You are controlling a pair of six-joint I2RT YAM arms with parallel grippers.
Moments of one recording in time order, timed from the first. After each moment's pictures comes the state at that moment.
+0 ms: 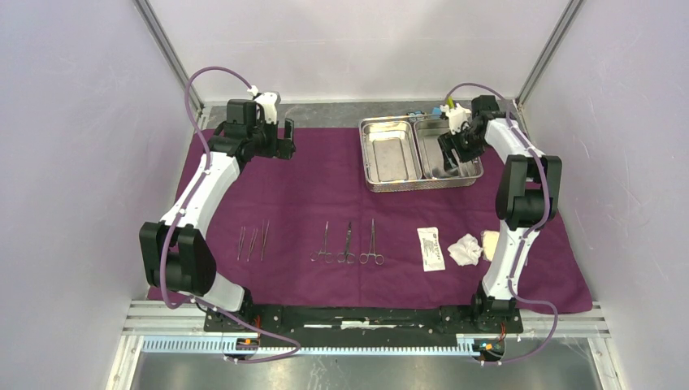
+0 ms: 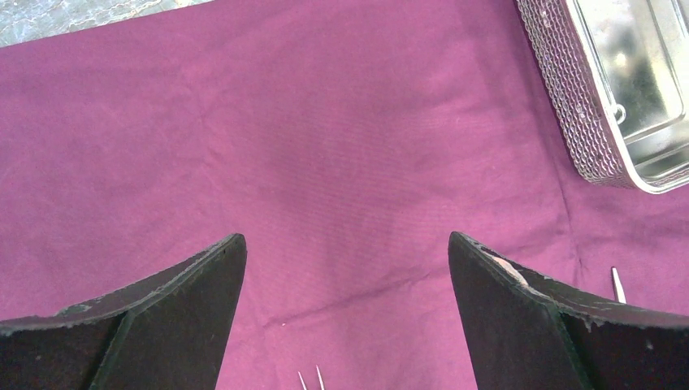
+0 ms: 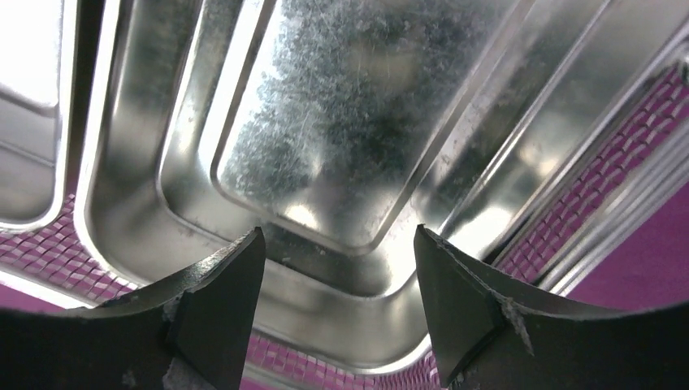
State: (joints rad) left arm -0.15 1.51 1.32 -0.48 0.14 0.03; right arm -0.05 2.07 1.64 -0.74 -0.29 -0.50
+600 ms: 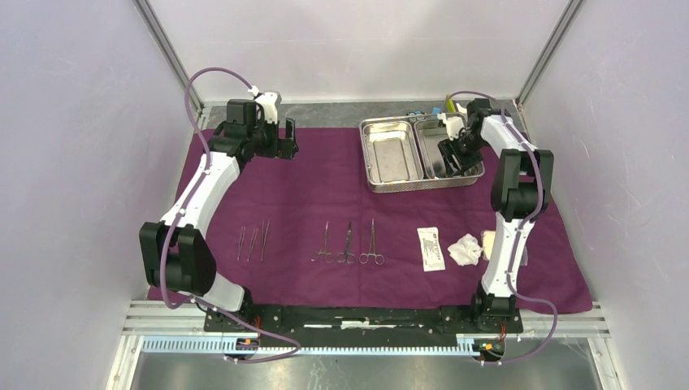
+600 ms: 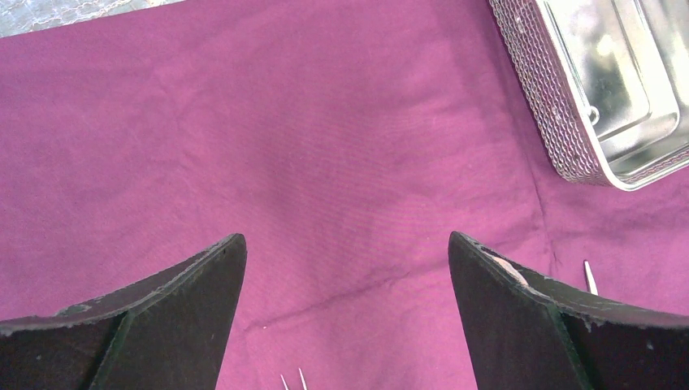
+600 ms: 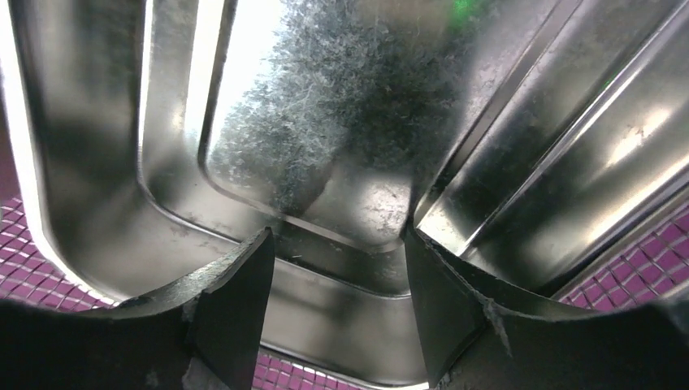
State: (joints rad) left arm -0.15 1.51 1.32 -0.48 0.19 0.00; right arm -0.05 2.19 1.77 -0.94 -0.24 -0.51
